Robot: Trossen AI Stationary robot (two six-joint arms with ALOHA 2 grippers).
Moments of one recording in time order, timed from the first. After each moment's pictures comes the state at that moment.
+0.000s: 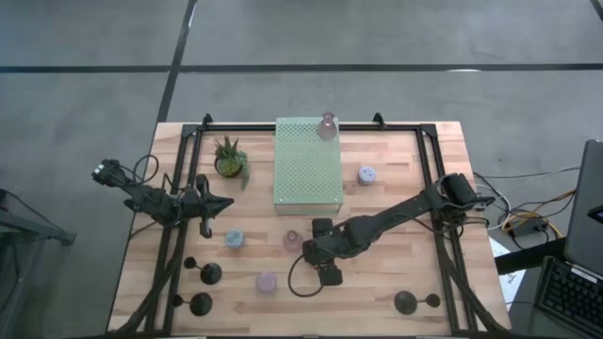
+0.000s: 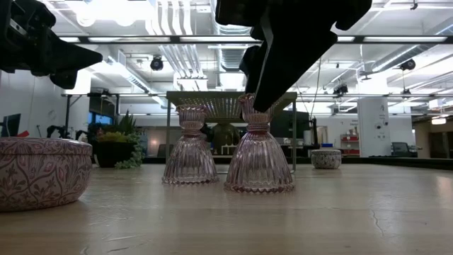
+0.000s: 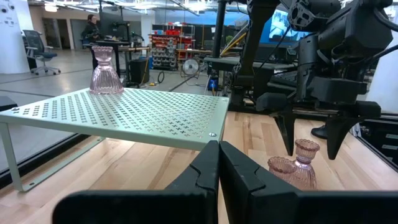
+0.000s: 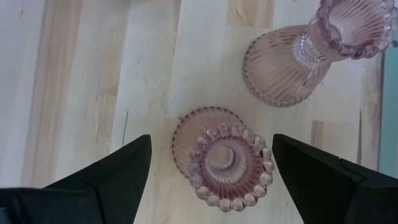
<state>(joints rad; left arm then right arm) -0.54 0.06 0.03 -0.01 -0.74 -0.05 0.34 1.95 1.47 -0.64 0.08 0.23</state>
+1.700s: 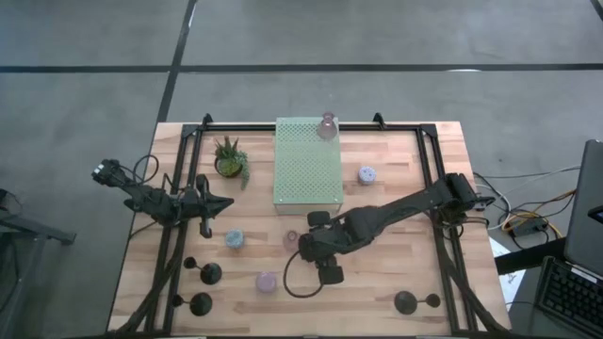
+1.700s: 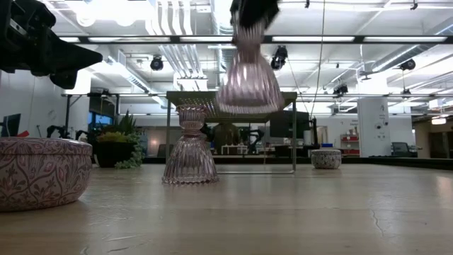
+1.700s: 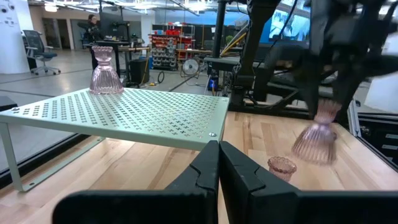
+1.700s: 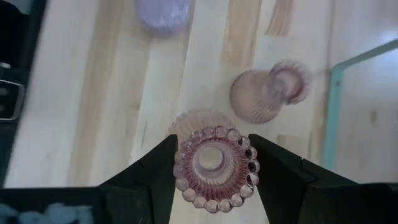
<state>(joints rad) -0.54 0.06 0.03 -0.01 -0.74 -0.05 0.34 1.95 1.80 -0.95 0.08 0.16</state>
